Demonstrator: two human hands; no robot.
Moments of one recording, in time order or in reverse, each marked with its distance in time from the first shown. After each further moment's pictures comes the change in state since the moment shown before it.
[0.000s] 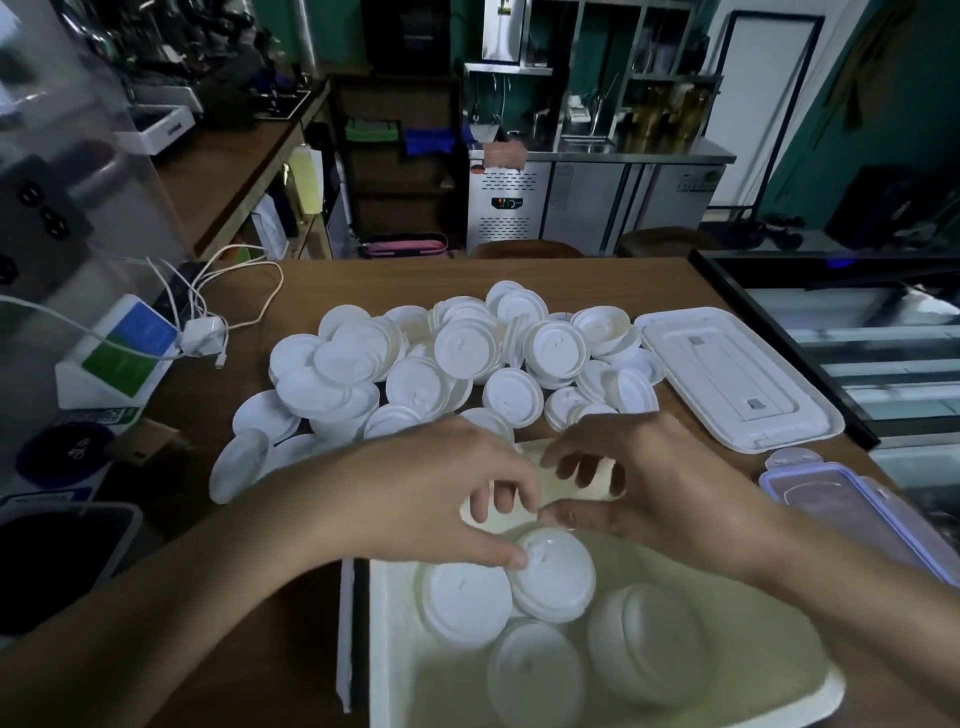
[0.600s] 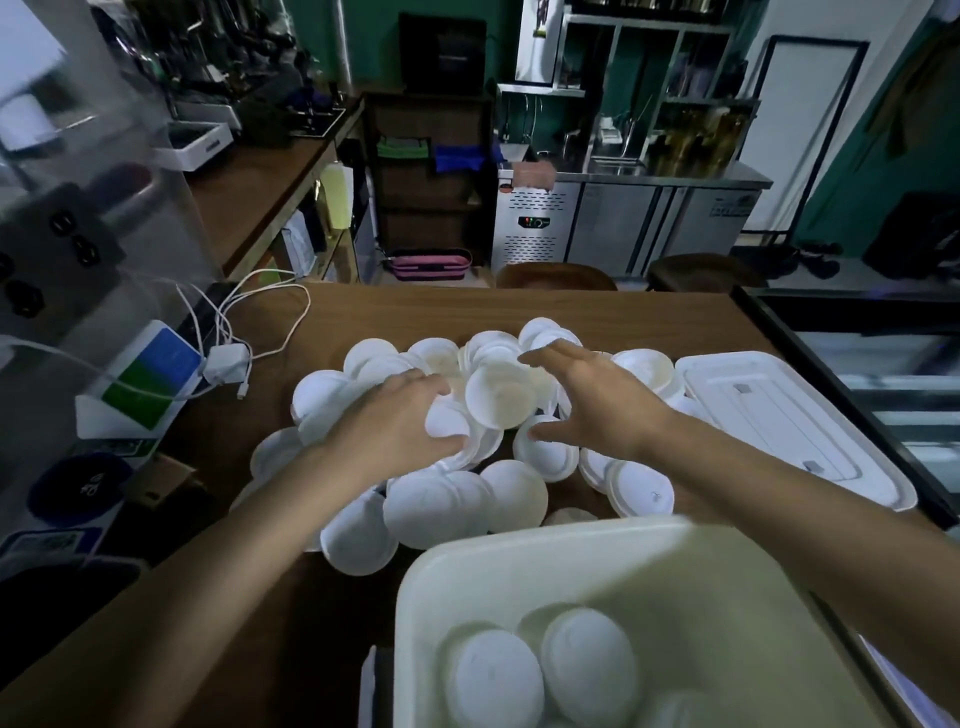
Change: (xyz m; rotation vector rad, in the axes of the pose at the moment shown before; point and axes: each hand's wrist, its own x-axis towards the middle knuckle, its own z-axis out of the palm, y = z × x) left_hand 0.067 -0.151 -0.011 0.170 0.468 -0.445; right_hand 0.162 0.064 0.013 -0.276 0.005 0.030
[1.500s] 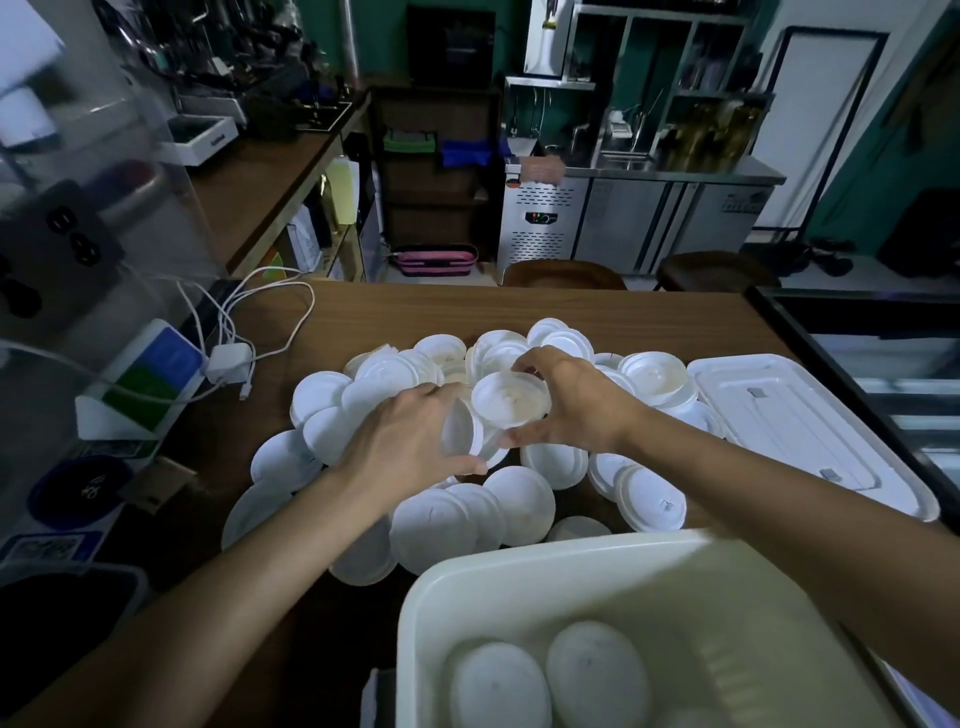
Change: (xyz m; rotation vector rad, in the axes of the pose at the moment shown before) left_hand 0.000 0.004 0.018 -0.004 0.088 0.017; right_hand 0.031 -0.005 0.018 0.244 -0.090 0.101
